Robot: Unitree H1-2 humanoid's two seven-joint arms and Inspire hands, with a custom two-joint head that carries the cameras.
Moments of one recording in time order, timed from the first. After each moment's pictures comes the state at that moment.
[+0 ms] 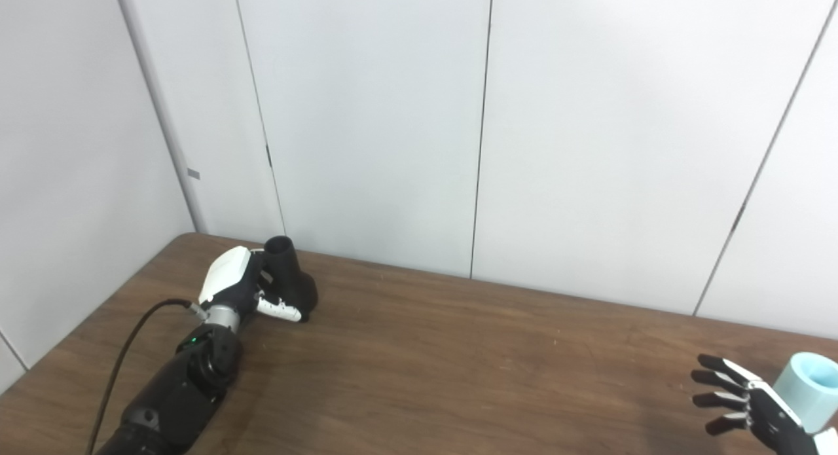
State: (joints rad) left arm -0.55 0.48 -0.12 0.57 0.54 0.15 0.23; right arm -0.03 -0.26 -0.10 -0.25 -0.20 -0.13 0.01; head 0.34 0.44
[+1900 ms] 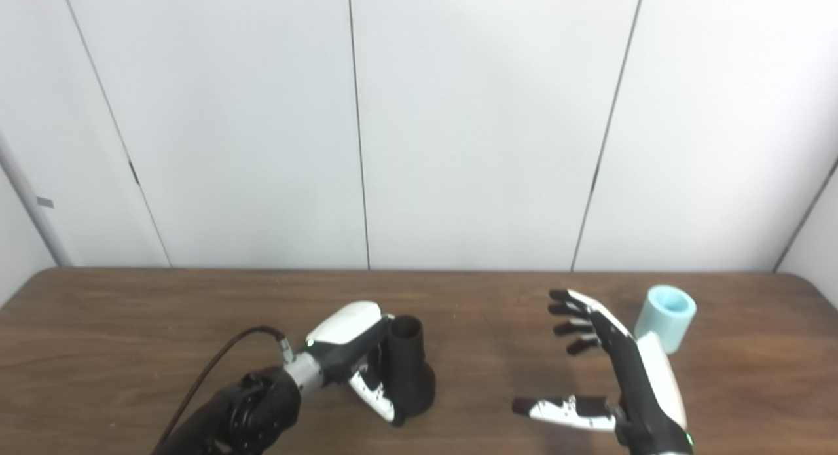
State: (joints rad) left arm -0.61 0.26 -0.55 0.27 0.60 0.03 -0.24; right arm -0.05 -0.18 -0.05 -0.37 -0.38 -0.01 -0.03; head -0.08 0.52
